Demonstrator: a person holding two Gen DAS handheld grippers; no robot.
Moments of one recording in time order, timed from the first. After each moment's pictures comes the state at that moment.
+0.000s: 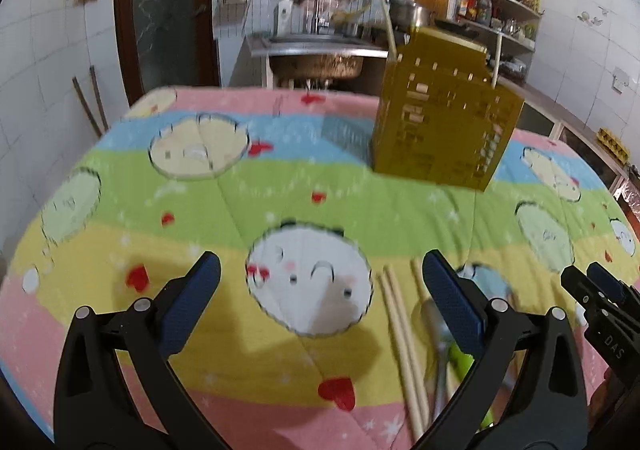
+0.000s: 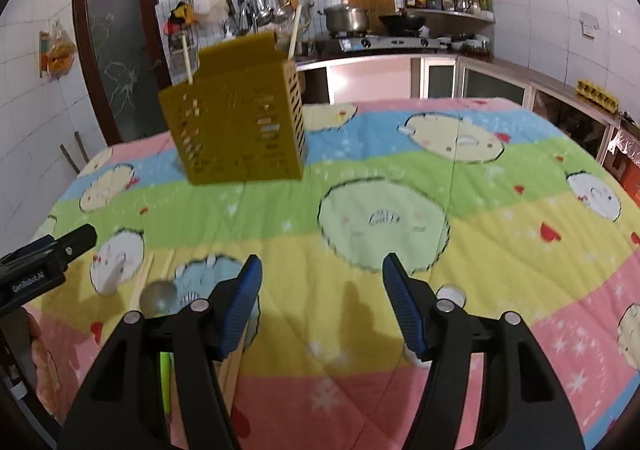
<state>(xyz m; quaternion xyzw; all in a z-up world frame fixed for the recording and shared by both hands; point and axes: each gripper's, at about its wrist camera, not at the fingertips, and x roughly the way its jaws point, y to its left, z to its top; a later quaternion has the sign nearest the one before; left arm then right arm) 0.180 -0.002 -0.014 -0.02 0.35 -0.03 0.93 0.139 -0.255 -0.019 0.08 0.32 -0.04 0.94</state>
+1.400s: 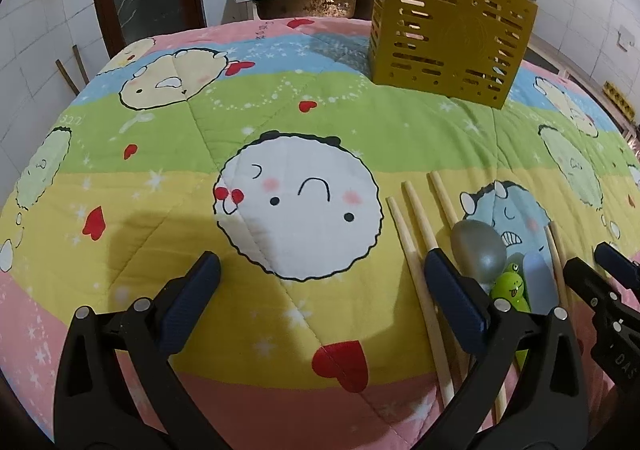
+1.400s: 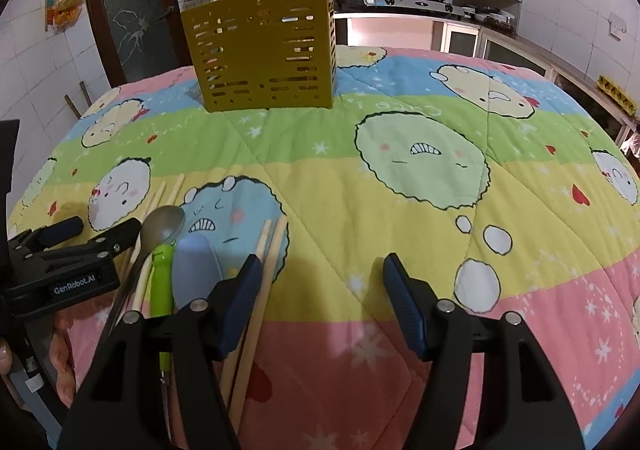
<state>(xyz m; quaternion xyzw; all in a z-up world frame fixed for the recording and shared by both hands) 0.191 -0.016 -0.064 0.02 0.44 -0.03 0.90 0.140 -0.223 -0.046 0.05 0.40 -0.02 0.91</state>
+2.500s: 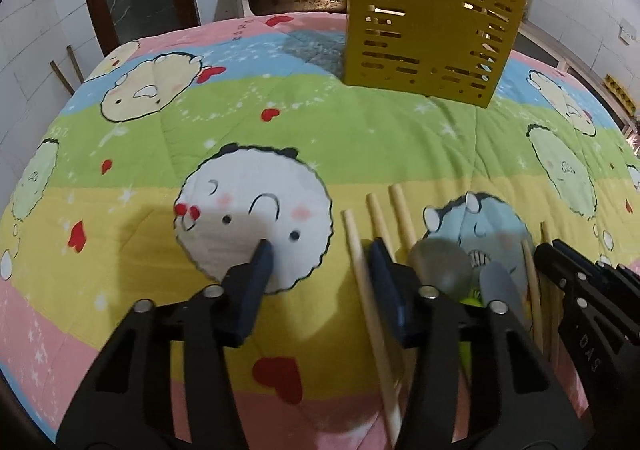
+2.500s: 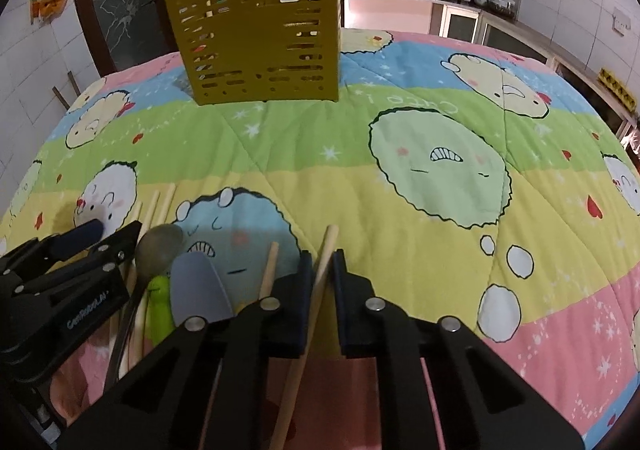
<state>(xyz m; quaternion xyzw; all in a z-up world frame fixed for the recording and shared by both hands) 0.206 -0.046 -0.056 0.02 0.46 -0.03 0.89 0.173 -0.214 -0.047 0.05 0.44 -0.03 0.89</state>
